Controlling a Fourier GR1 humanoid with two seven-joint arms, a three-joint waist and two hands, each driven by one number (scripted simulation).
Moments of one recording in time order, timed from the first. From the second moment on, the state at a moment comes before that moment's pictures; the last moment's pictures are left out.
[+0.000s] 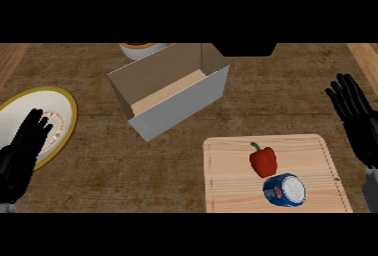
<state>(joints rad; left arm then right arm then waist) 0.08 0.51 -0.03 -1.57 0.38 0.14 -0.02 -0.15 -0.50 0.02 -1.48 -0.39 0.03 -0.15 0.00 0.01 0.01</state>
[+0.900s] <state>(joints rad) -0.05 0.59 -0.08 -1.38 0.07 0.30 0.06 -0.04 -0.66 0.19 -1.33 -0.12 0.46 -0.72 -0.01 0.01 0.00</state>
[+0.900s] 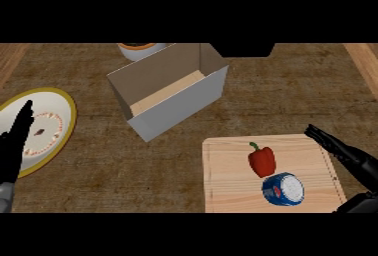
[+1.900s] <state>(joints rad) -0.11 0.53 -0.07 -1.29 0.00 0.29 0.04 -0.29 -0.84 0.43 -1.38 0.44 0.42 -0.65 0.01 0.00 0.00</state>
